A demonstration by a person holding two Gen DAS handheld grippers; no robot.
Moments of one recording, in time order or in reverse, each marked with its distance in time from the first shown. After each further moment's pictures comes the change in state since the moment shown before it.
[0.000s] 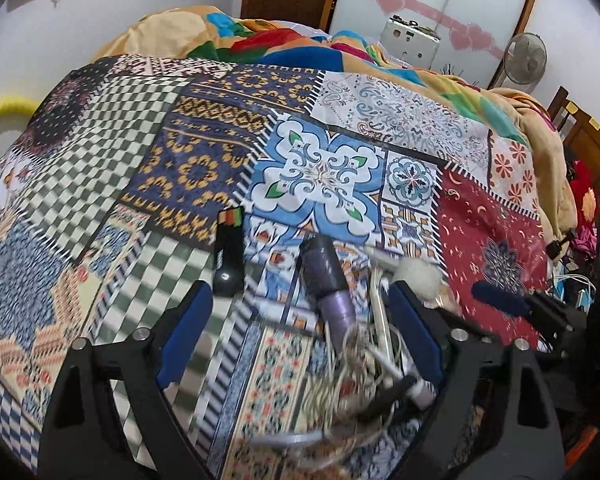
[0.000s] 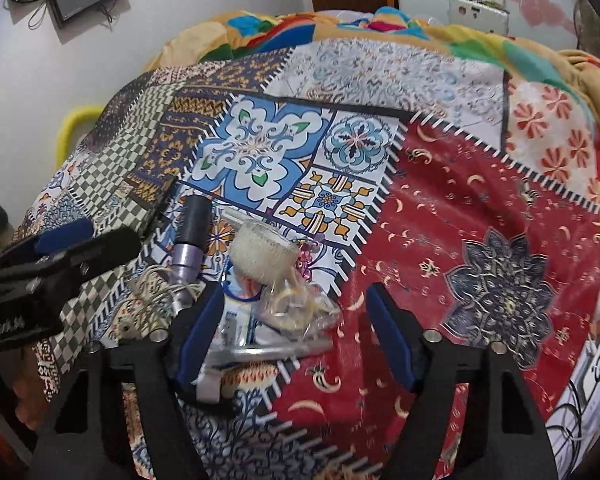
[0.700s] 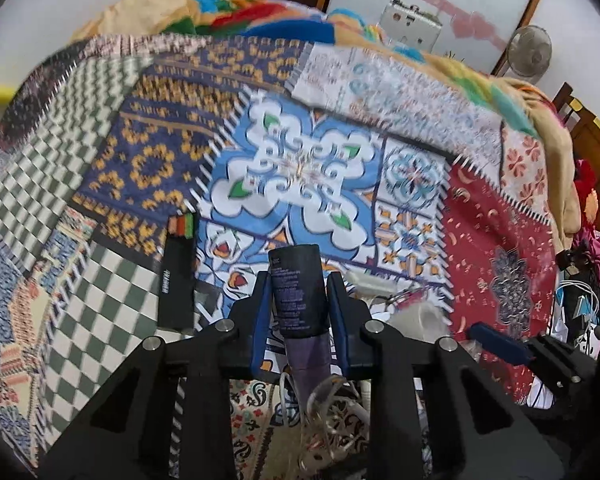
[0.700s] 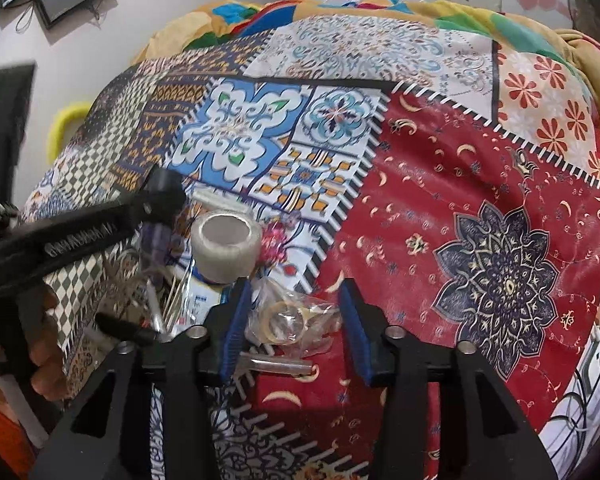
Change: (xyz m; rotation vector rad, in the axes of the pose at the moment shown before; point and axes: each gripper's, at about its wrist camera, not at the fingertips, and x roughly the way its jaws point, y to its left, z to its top) left arm 0.038 -0.014 0.015 -0.012 0.043 -0.028; right arm 0.006 -0.016 -0.011 0.022 0.048 -0.012
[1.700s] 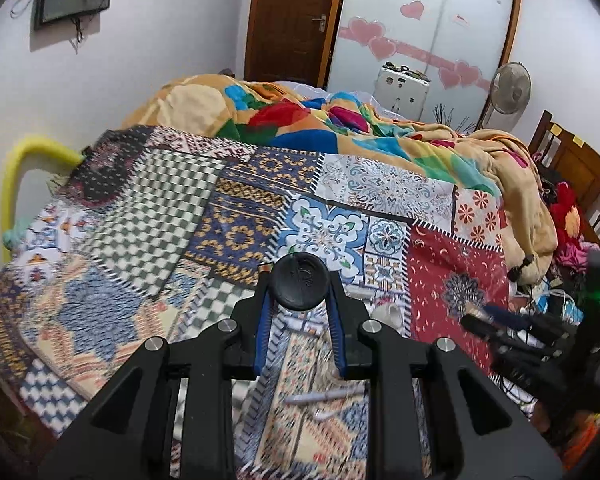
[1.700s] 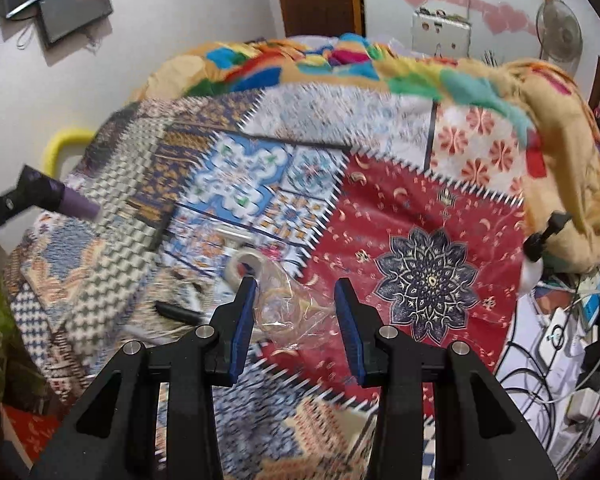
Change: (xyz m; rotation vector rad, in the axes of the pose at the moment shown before) left arm -0.177 0.015 -0.019 0.048 -0.222 0.060; right arm -0.089 0.023 -0.001 0.017 -0.125 -0.095
